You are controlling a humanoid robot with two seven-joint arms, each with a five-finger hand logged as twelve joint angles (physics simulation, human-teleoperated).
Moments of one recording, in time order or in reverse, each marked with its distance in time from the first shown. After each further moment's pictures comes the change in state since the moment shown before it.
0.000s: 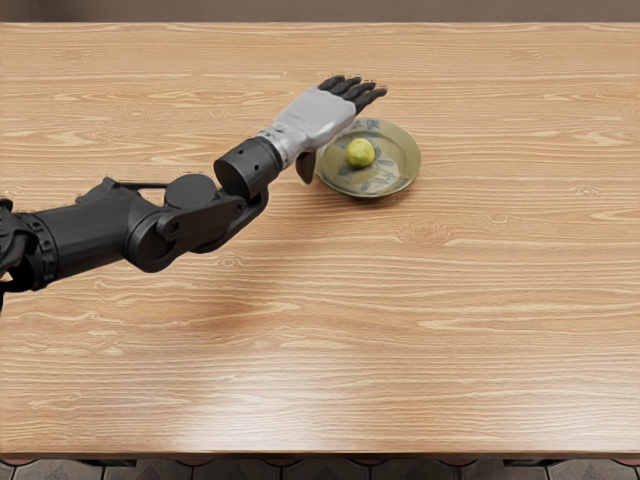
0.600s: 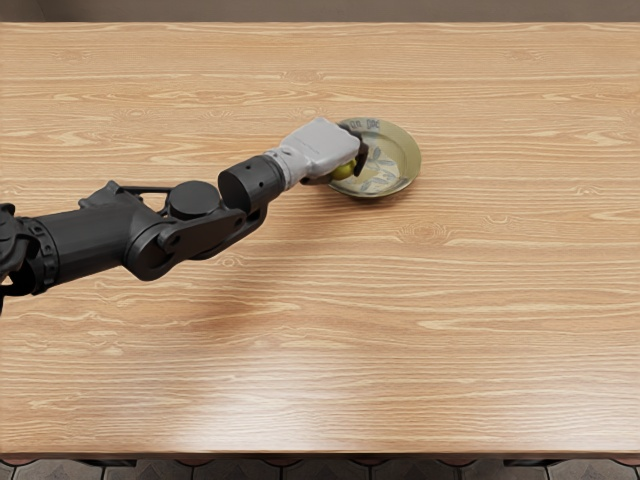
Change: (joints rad) left arm -0.009 0.000 0.011 -0.012 0.104 -0.115 -0.003; right arm 0.000 0.000 0.000 0.000 0.000 0.000 0.000
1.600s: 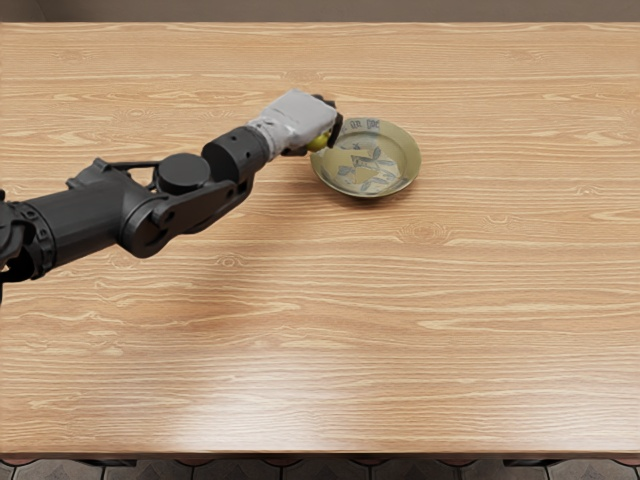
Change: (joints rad) left arm -0.030 0.000 -0.016 0.092 0.006 -0.078 0.043; right arm 0.000 0.000 0.000 0.000 0.000 0.000 0.000
